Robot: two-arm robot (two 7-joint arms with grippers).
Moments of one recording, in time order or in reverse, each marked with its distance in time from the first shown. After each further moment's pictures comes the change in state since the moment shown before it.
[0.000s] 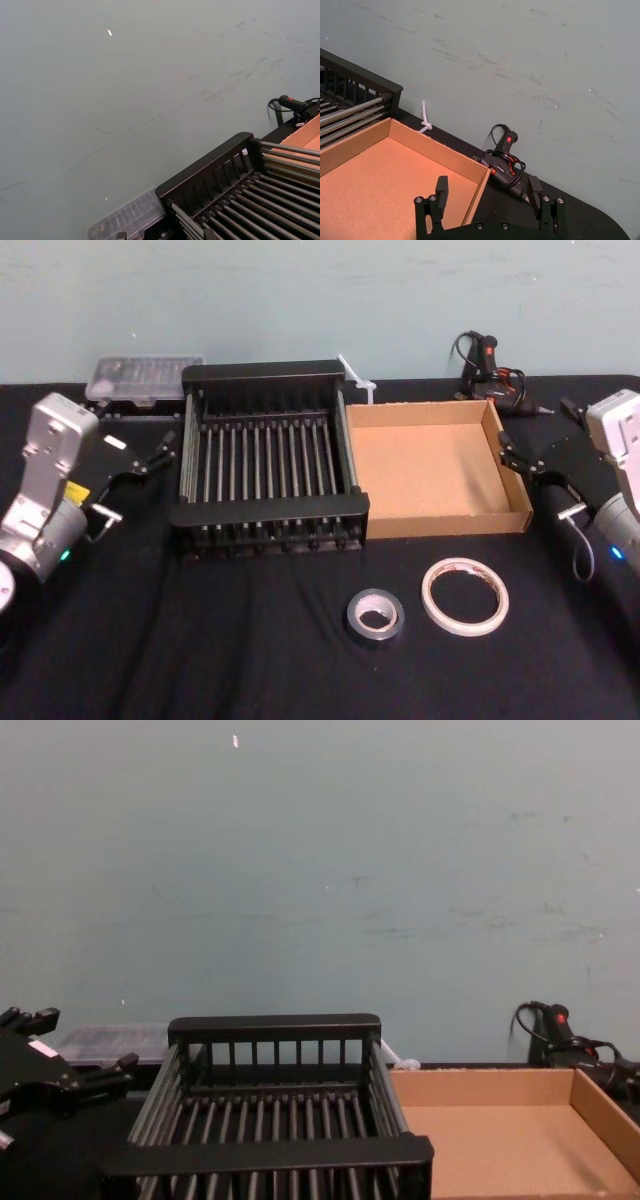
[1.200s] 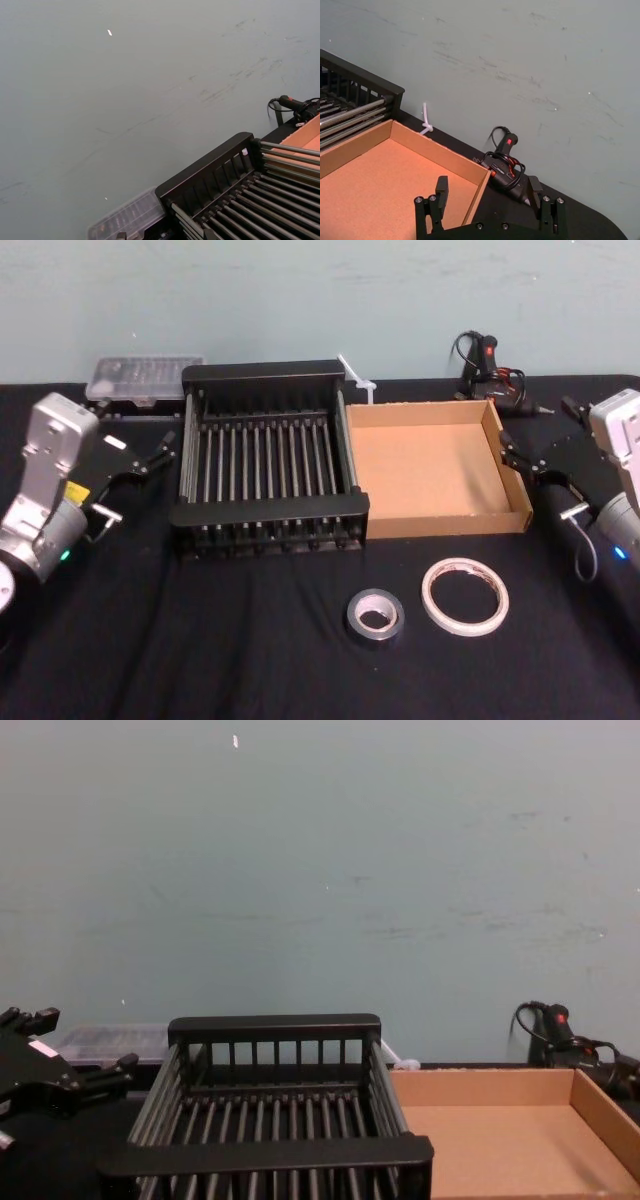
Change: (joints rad) left arm 0.000 0.000 0.000 0.000 0.000 0.000 0.000; right arm -0.010 0.001 0.015 -0.011 -0.007 -0.004 0.014
